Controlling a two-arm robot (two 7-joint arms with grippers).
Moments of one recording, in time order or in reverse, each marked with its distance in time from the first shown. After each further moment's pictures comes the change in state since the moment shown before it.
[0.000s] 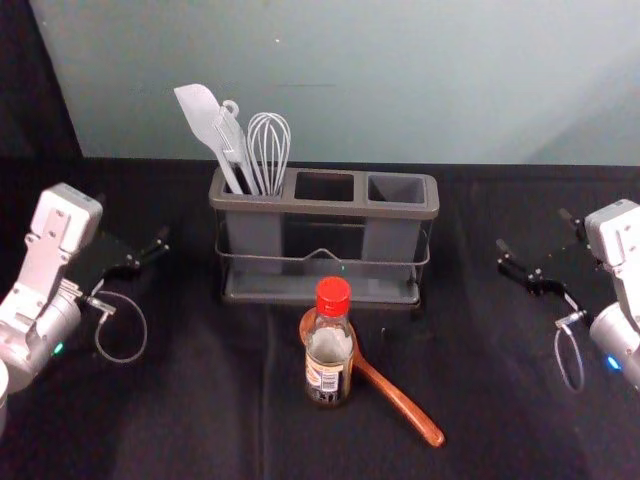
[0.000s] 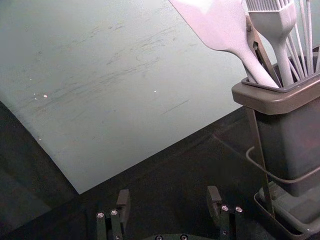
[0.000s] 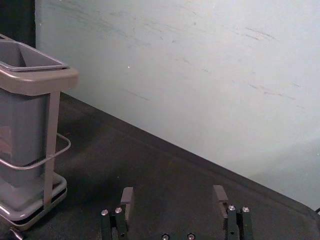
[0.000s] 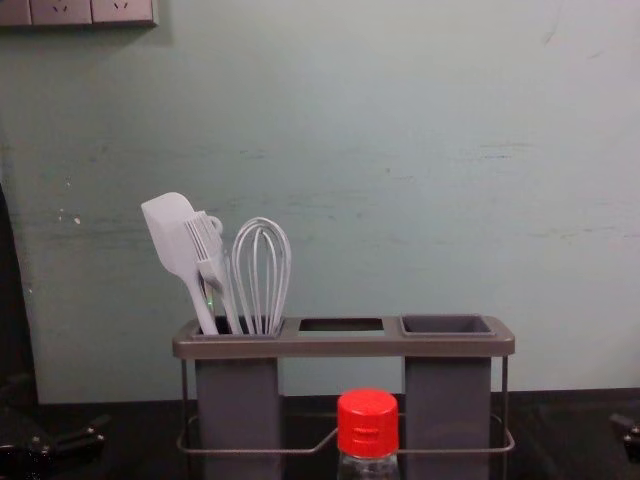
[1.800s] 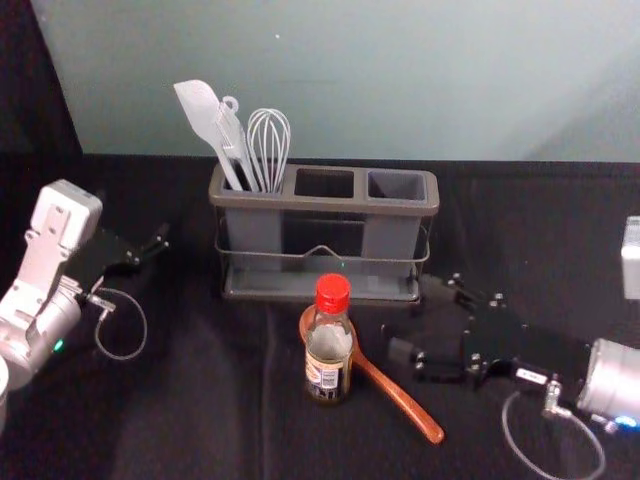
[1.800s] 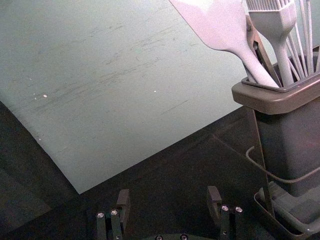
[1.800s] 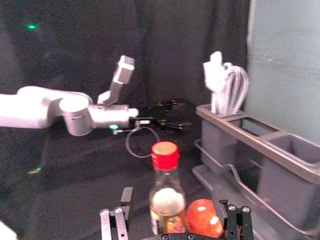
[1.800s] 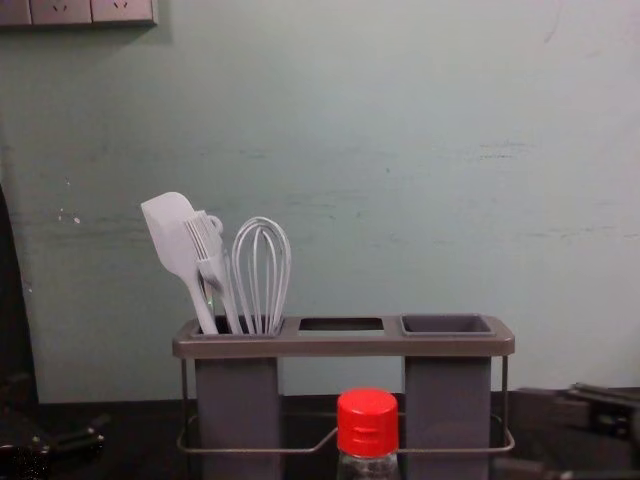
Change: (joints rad) left arm 0.000 0.000 0.000 0.000 0.000 0.000 0.000; right arm -0.129 0.149 0.039 -0.317 0.387 0.049 0.739
